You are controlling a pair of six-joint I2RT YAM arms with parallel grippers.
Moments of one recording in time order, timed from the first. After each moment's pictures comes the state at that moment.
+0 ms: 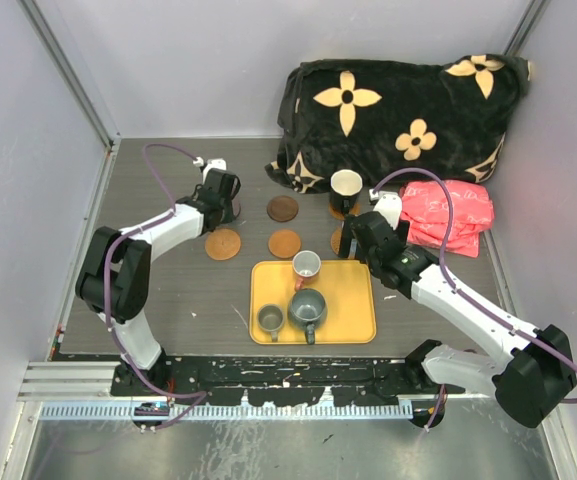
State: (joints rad) left arm -0.41 1.76 1.16 -0.20 -0.36 -0.41; right arm 0.61 1.10 0.81 -0.48 0.54 0.53
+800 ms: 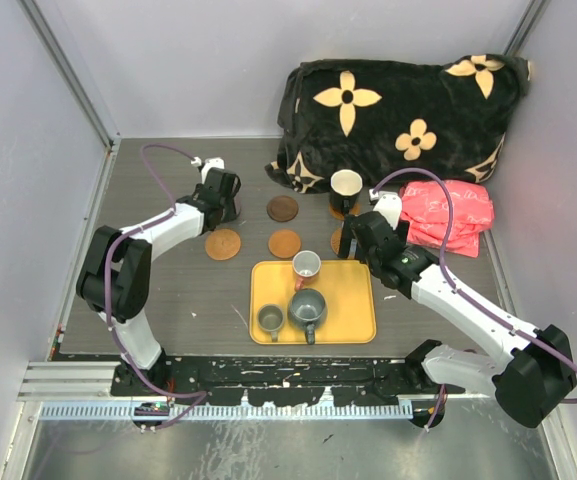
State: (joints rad) left arm -0.41 1.77 1.17 -0.21 -0.37 -0.46; right arm 0.61 1.10 0.81 -0.48 0.53 0.53
